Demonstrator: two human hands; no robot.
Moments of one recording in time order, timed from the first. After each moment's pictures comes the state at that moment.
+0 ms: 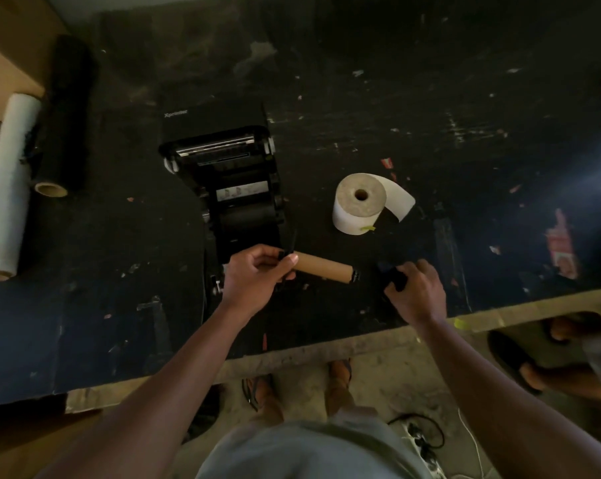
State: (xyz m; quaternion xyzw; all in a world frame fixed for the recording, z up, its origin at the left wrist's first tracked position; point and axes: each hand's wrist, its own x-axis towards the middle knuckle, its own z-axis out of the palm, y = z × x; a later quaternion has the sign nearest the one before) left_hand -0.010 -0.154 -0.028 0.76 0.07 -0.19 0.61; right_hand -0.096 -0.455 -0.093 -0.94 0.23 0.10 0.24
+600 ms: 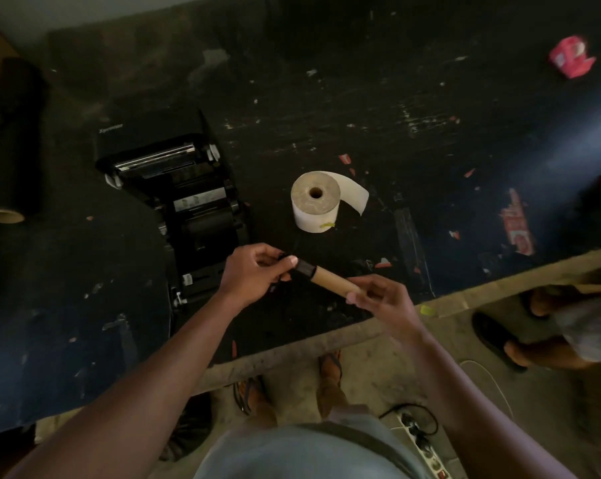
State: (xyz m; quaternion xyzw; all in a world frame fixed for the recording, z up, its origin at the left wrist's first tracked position) left_hand 0.001 -0.219 -0.032 0.83 0.00 -0.27 0.48; right_hand -0.140 -0.468 -0.092 -0.67 0.22 0.10 0.70
